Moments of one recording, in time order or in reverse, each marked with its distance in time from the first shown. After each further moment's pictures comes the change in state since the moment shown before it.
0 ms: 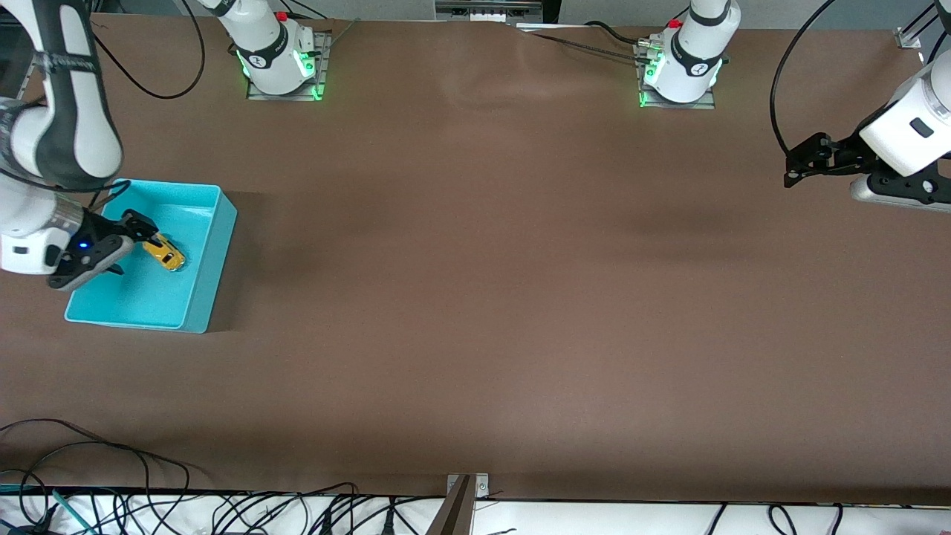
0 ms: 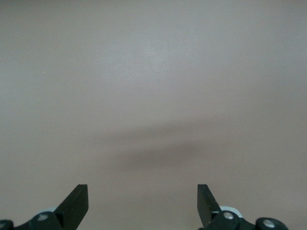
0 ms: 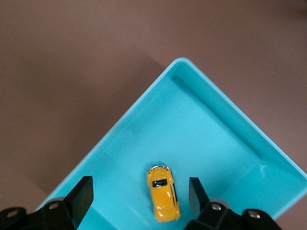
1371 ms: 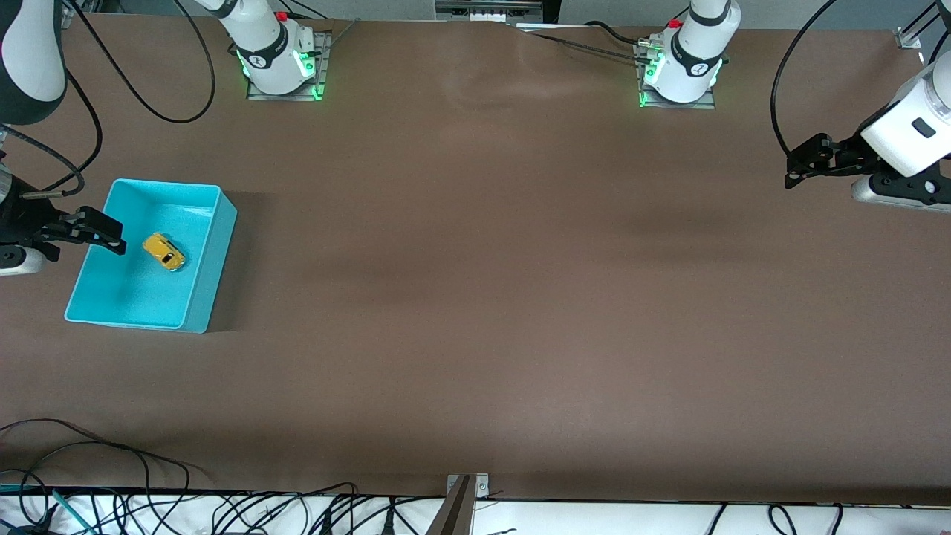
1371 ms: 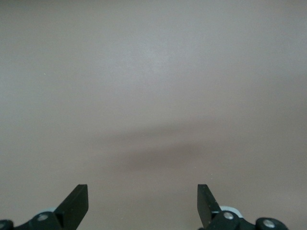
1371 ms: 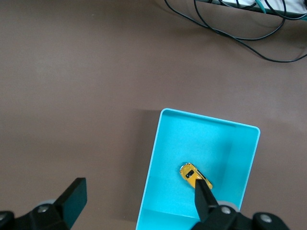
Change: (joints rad) left arm 0.000 0.005 -0.001 0.010 0.000 0.000 0.000; right arm 0.127 -0.004 0.005 0.395 -0.071 -0.303 0.654
